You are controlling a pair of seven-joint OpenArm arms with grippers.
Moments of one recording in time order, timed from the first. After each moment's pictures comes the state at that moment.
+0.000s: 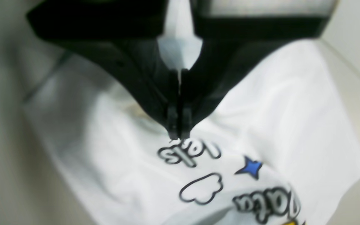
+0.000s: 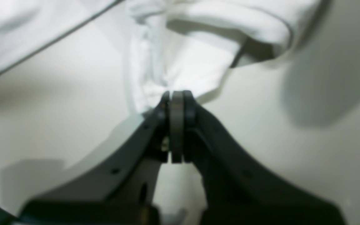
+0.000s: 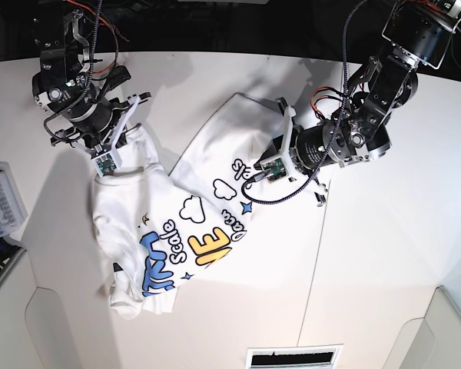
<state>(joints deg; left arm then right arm) -2.6 -21.1 23.7 80.7 12.2 -34.1 8.2 -11.8 8.7 -0.7 96.3 -3.1 18.8 -45.4</state>
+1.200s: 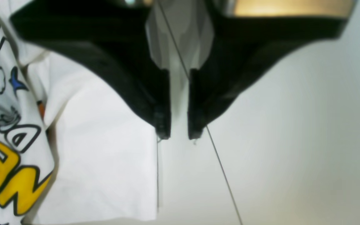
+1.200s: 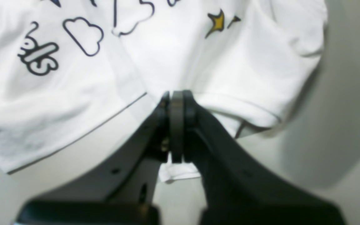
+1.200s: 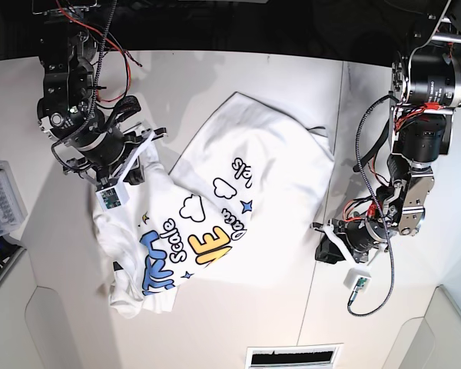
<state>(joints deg) -29.6 -15.7 2.9 38.8 -9.5 -30.7 11.9 -5.1 4.6 0.0 95.0 3.6 18.7 -43.7</state>
